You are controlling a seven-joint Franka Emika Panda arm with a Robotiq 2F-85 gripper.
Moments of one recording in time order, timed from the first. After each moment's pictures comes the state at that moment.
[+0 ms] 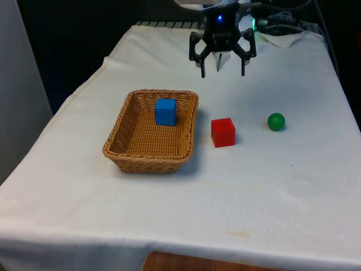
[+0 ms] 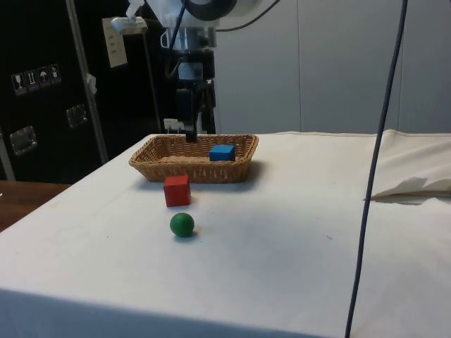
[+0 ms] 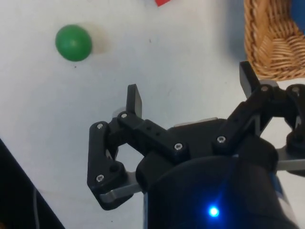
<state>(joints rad) 0.16 0.20 -0.19 -2.20 0.13 2.44 -0.18</state>
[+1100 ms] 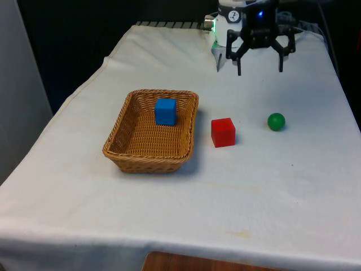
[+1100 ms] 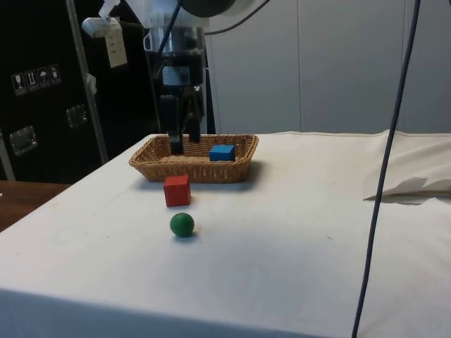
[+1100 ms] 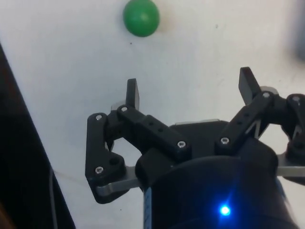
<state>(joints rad) 0.17 0.18 -0.05 -2.21 0.13 2.44 -0.05</state>
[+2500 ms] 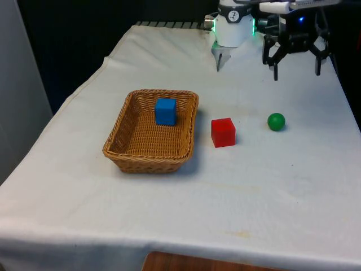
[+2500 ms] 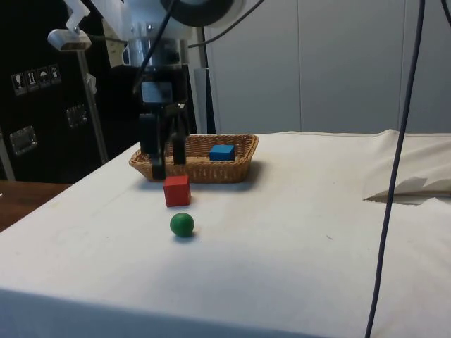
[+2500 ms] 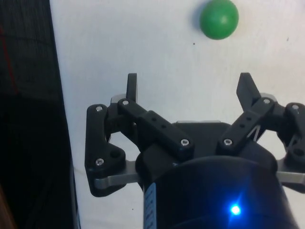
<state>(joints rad) 0.17 0.24 0.09 -2.17 0.13 2.45 0.06</state>
